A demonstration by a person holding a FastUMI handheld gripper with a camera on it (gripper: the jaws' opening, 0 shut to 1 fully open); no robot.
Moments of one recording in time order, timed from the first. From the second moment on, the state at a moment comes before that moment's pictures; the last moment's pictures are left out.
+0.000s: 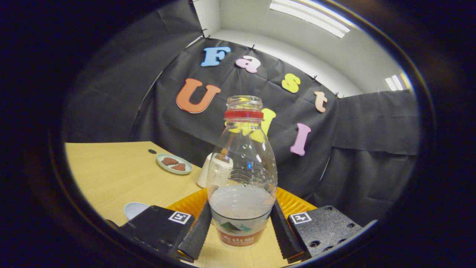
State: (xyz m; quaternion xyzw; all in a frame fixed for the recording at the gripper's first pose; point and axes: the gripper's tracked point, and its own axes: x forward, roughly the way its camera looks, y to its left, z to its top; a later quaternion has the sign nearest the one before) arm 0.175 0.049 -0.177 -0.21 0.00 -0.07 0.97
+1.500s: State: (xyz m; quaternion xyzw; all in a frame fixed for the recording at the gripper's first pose) arm 0.352 0.013 -0.265 0.00 0.07 -0.04 1.00
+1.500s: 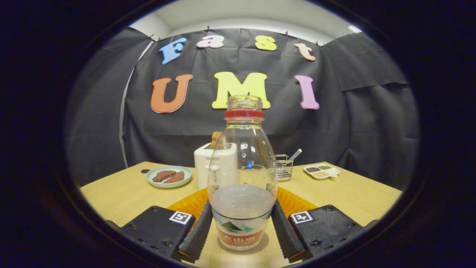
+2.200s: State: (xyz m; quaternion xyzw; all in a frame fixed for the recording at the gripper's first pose) arm 0.357 0.001 -0.279 0.00 0.07 -0.05 1.00
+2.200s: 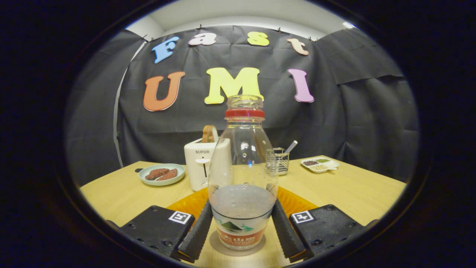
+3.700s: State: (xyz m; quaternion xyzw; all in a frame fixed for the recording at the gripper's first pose) arm 0.301 0.010 -0.170 0.03 0.02 -0.02 1.00
